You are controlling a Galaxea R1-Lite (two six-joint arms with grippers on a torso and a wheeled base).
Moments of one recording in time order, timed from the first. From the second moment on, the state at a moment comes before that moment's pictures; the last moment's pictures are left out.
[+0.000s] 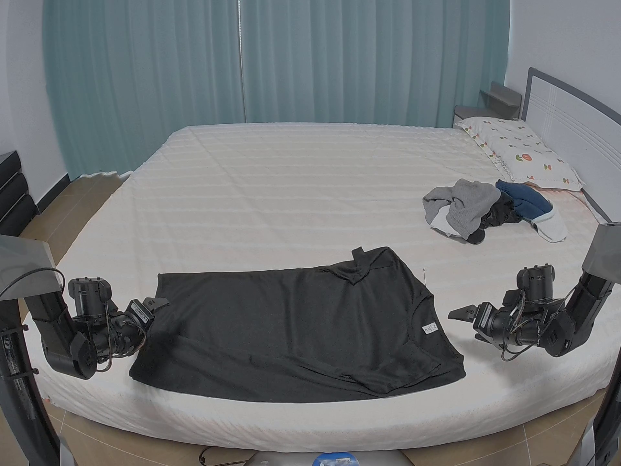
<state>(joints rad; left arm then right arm) 0.10 2.19 -0.44 -1.16 -0.24 -0.83 0.08 2.12 -0.54 -0.88 0.26 0.64</state>
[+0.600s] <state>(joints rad) 0.10 2.23 -0.43 -1.16 -0.16 -0.76 0.08 2.12 -0.54 -0.88 0.26 0.64</state>
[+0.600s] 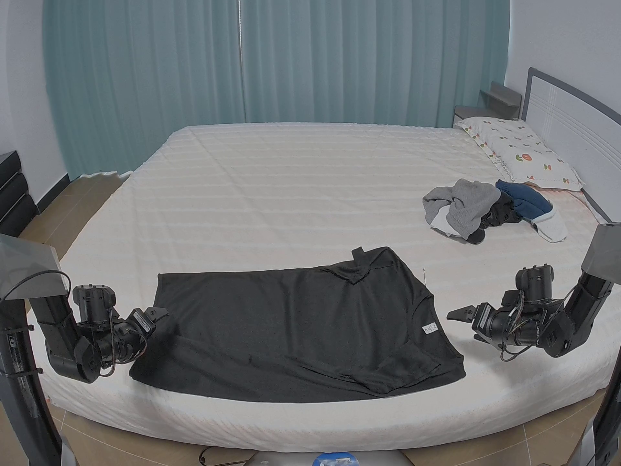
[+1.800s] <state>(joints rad) 0.10 2.25 -0.36 -1.17 -0.11 -0.76 0.22 2.22 -0.66 -0.88 0.32 0.61</state>
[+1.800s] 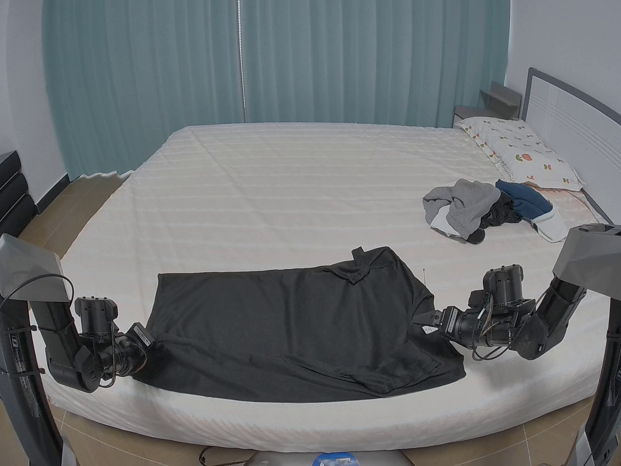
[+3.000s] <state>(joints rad) 0.10 2.24 -0.36 -1.17 -0.11 -0.76 0.24 2.30 -0.67 -0.91 0.41 0.58</state>
